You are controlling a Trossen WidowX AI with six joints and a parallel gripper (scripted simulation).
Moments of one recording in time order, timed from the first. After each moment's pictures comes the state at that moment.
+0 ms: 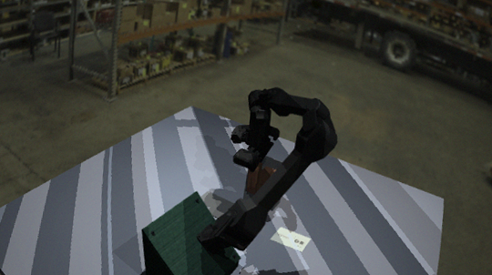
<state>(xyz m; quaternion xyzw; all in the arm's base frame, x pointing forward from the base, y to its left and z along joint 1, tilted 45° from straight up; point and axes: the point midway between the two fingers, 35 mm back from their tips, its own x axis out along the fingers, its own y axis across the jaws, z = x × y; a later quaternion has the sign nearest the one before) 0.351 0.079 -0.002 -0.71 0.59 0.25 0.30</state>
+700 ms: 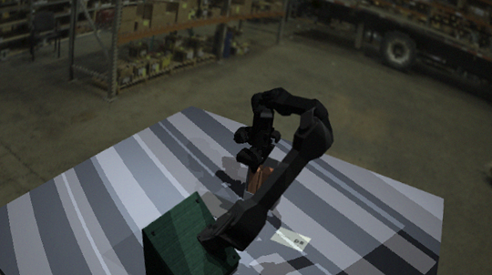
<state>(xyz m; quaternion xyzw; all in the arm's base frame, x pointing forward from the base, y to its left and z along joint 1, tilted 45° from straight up) 0.366 0.070 -0.010 -0.68 0.62 0.26 0.28</state>
